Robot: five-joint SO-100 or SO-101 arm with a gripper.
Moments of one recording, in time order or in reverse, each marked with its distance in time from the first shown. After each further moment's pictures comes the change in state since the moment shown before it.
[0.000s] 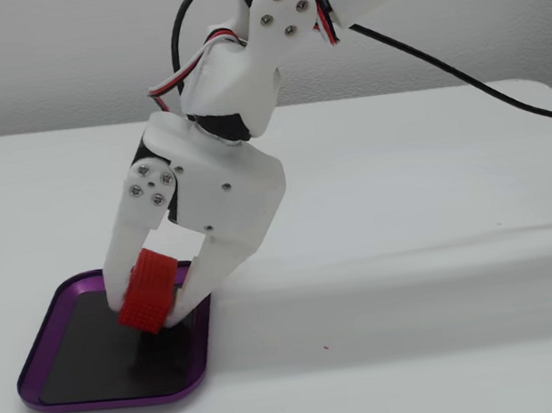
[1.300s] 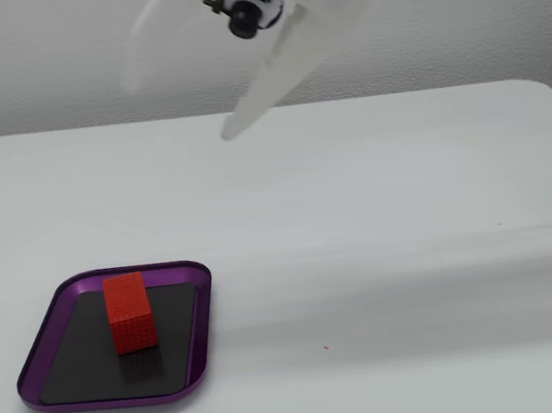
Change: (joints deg) arm 0.2 36.7 8.4 25.4 -2.1
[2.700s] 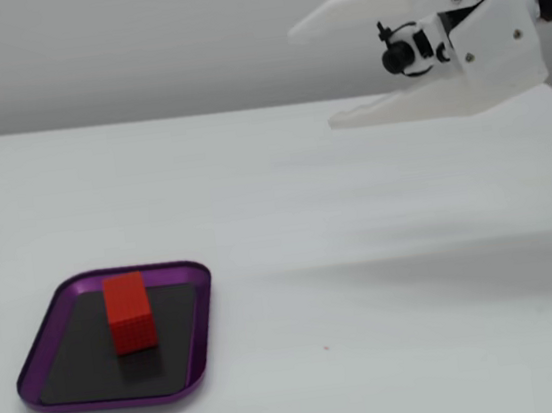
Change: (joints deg) arm 11.9 81.3 67.7 -18.6 6.8
